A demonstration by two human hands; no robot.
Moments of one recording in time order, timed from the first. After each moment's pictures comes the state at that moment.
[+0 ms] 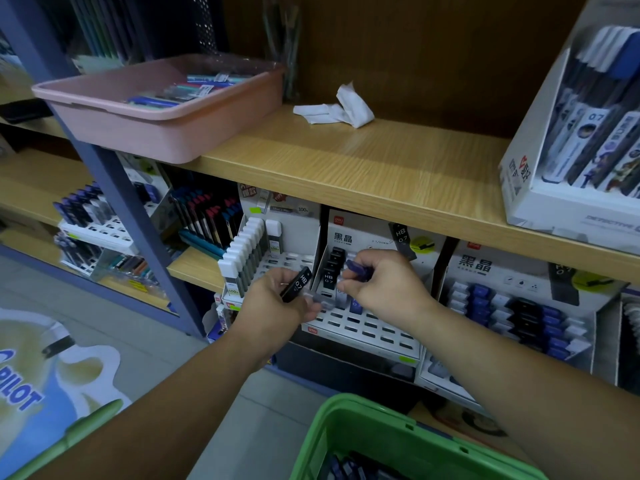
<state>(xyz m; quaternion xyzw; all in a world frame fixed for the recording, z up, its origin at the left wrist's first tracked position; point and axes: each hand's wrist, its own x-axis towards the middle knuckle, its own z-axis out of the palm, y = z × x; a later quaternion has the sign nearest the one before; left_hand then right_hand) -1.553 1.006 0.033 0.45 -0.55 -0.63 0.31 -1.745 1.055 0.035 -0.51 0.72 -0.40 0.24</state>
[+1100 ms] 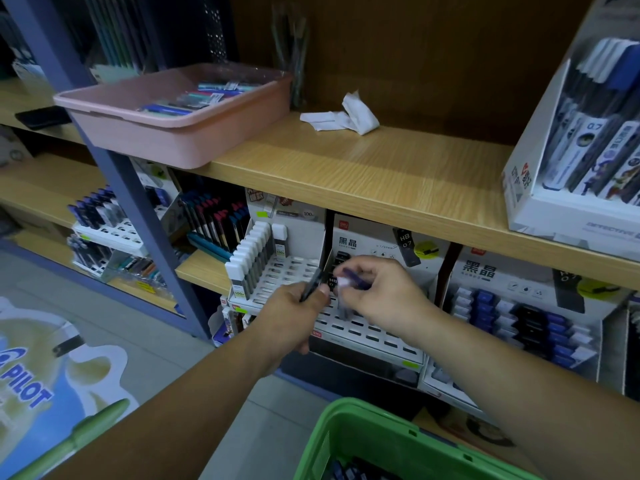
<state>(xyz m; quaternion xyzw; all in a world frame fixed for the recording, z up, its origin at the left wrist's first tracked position) -1.564 1.016 0.044 0.51 -0.63 -0.56 0.18 -1.727 1.070 0.055 -0.50 0.68 -0.43 0.33</state>
